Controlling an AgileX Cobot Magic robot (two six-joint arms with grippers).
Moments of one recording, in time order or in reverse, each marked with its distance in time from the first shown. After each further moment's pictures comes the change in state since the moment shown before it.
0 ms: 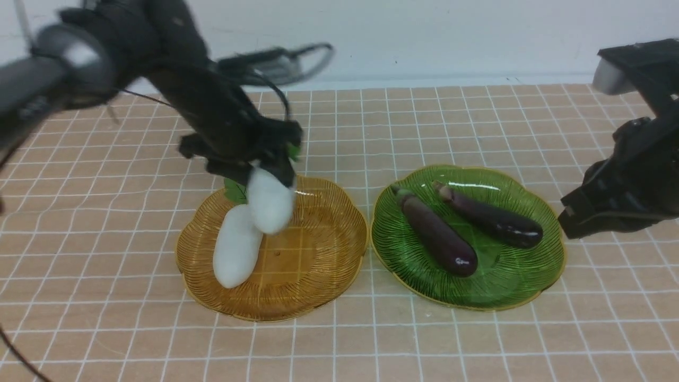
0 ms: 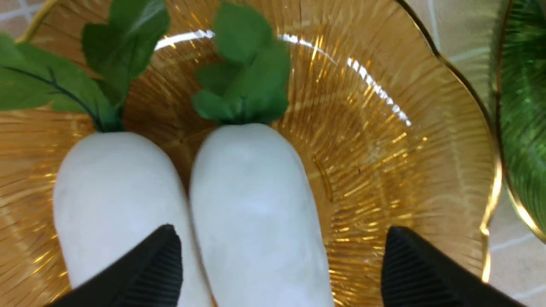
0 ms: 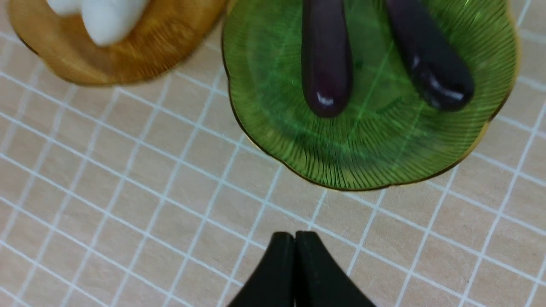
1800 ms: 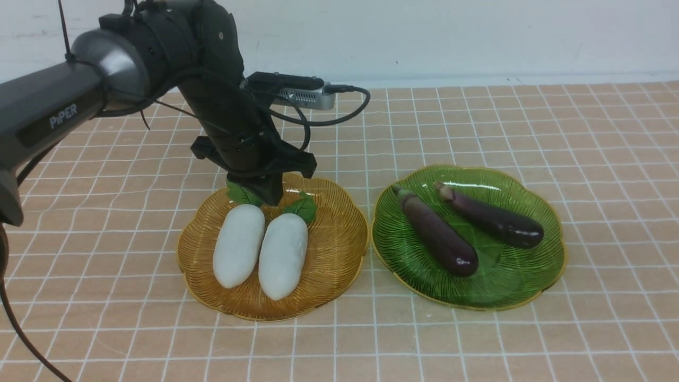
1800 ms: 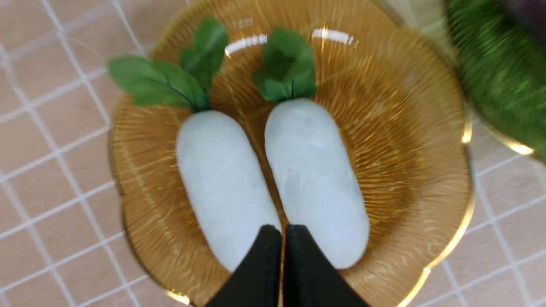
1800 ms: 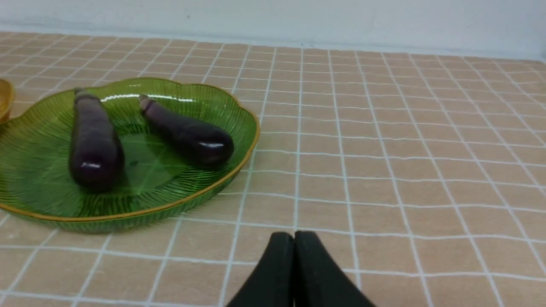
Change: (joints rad) right arm -0.285 -1.181 1.259 -0.141 -0.863 0.013; left arm -0.003 -0.210 -0.028 0.104 0.134 0.123
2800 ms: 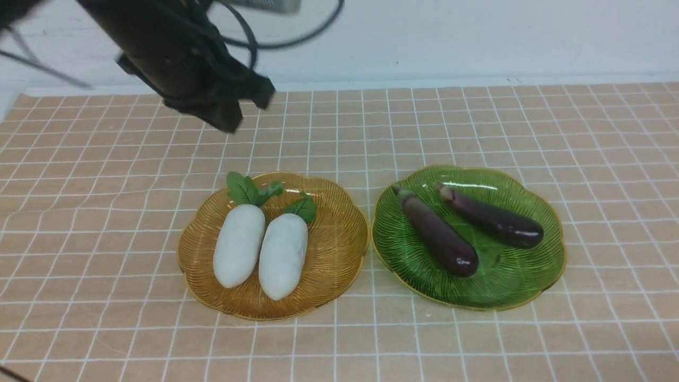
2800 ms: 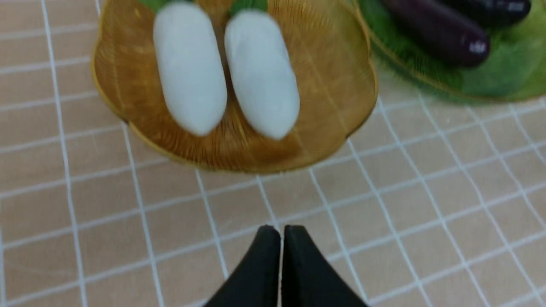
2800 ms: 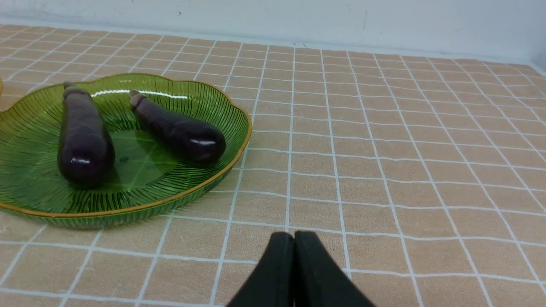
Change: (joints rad) right arm -0.013 -0.001 0.001 -0.029 0.001 -0.003; left arm -0.002 -1.164 1.301 -0.191 -0.691 -0.051
